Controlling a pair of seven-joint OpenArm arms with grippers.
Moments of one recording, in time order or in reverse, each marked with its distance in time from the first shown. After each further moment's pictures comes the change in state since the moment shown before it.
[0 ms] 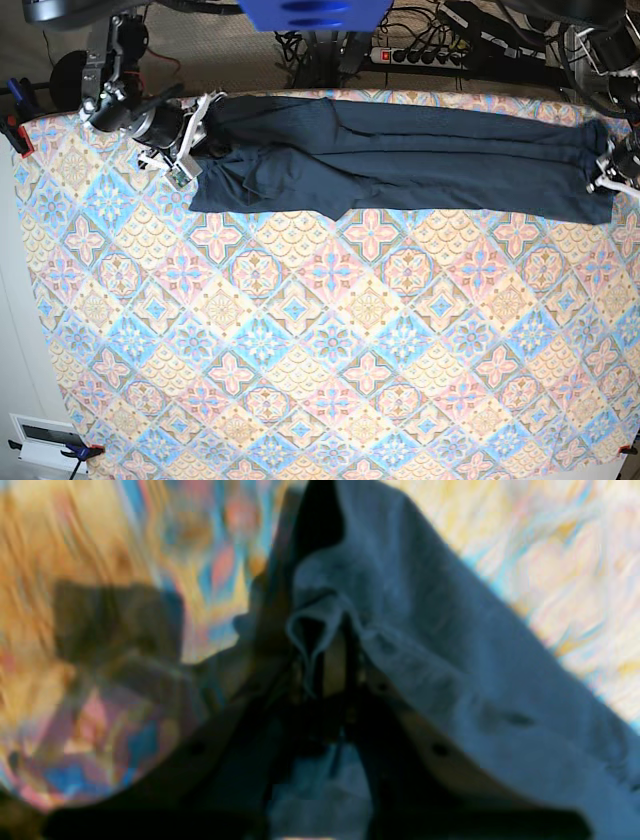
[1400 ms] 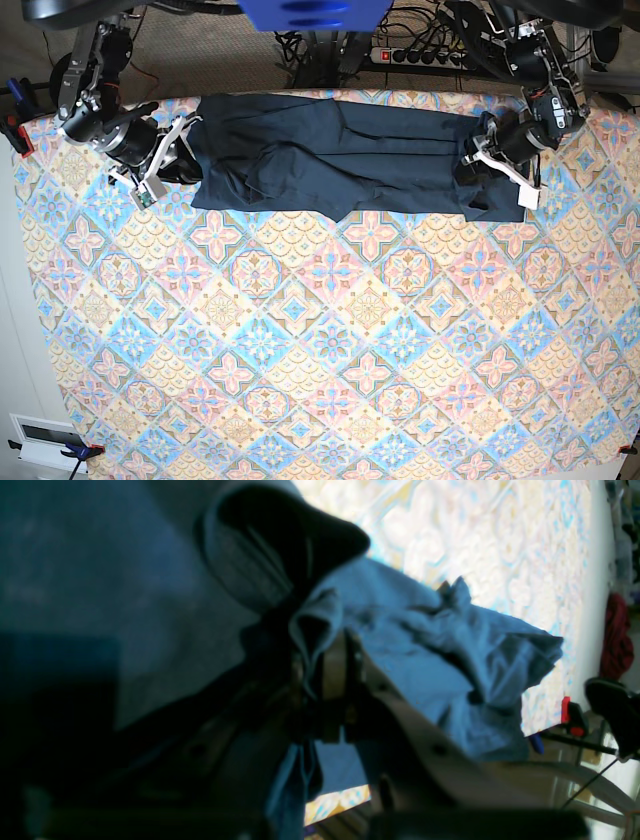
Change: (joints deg) left arm 7.7 26.3 6.5 30.9 -6.9 0.0 14.1; right arm 2.8 -0.2 7.8 0.0 1.1 0.0 -0.3
